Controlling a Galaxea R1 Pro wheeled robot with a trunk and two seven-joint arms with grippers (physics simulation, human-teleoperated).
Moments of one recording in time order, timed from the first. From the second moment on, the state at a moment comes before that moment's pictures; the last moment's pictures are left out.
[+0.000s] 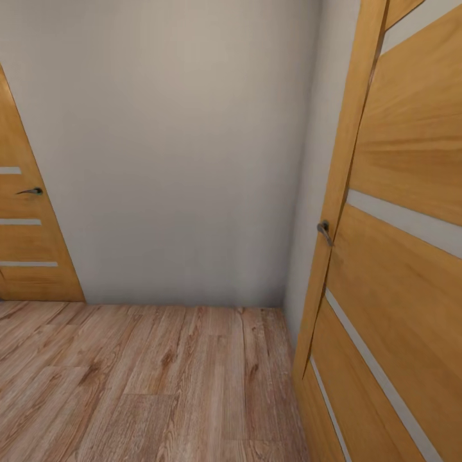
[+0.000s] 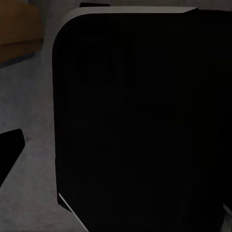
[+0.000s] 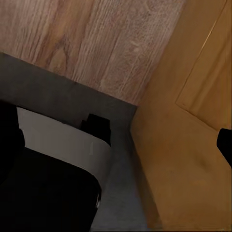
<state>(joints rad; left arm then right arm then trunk) 0.00 -0.02 0.01 -0.04 0.05 -0.01 0.00 -0.33 -0.02 0.43 0.03 -0.05 0.08 0.07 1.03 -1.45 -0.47</state>
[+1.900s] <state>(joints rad) 0.00 -0.02 0.01 -0.04 0.05 -0.01 0.00 -0.17 -0.04 0.44 0.03 -0.05 -0.06 0.06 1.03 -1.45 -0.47</state>
